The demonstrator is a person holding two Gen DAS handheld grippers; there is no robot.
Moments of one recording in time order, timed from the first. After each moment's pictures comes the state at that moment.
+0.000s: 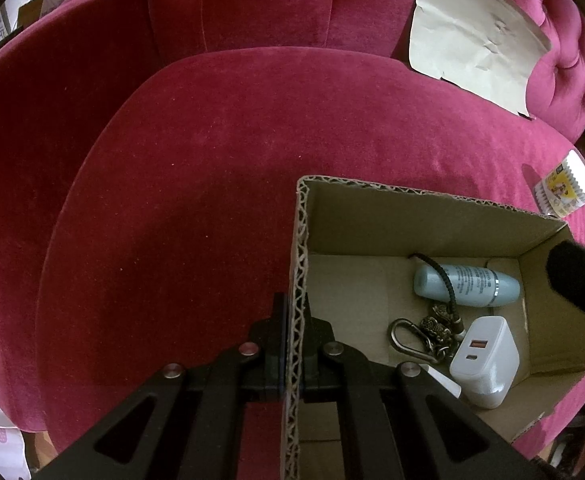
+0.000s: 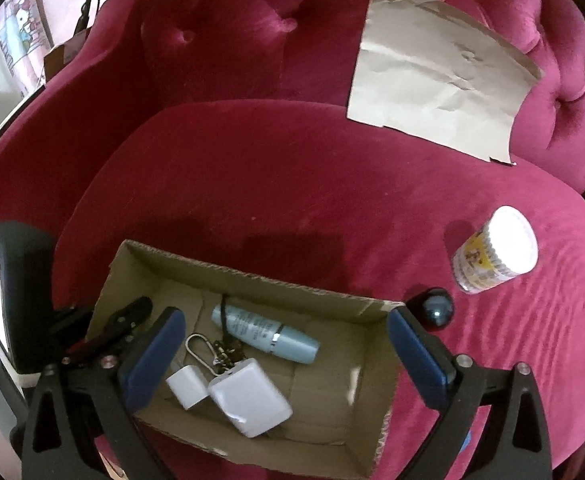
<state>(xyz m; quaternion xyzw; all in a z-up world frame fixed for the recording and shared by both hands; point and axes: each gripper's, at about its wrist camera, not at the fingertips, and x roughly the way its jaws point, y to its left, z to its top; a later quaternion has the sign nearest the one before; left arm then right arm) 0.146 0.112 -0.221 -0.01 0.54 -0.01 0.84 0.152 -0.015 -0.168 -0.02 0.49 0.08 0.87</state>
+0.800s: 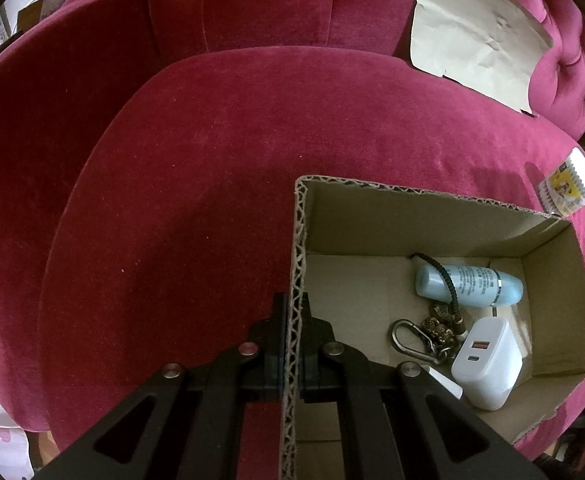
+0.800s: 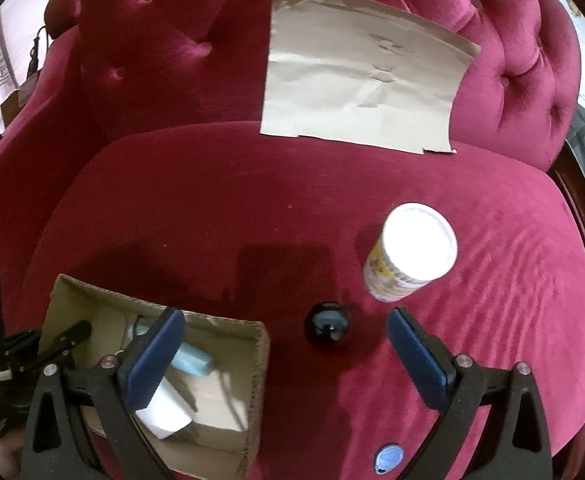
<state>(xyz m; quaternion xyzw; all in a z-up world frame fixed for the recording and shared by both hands) 0.147 0.109 -0.222 0.00 0.54 0.00 0.84 0.168 -0.098 -0.152 0.01 0.48 0.02 0.88</state>
